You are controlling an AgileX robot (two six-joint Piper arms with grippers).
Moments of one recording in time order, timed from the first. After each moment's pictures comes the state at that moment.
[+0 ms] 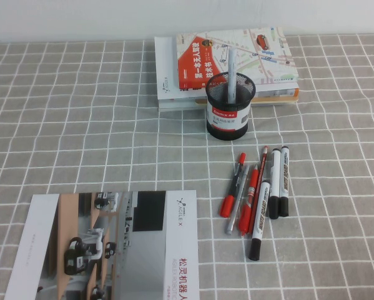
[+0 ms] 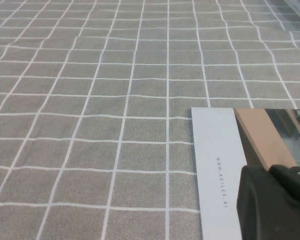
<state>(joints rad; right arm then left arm) -0.05 -0.01 0.03 0.09 0.37 -0.05 0.00 -0.01 0.03 -0.04 0.39 0.07</state>
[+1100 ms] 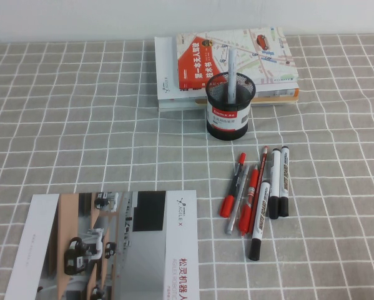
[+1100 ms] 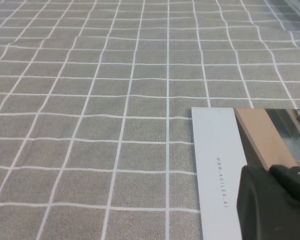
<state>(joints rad) -0.05 -0.01 0.03 0.34 0.37 -0.05 0.00 -0.01 0.03 -0.04 0.39 0.07</state>
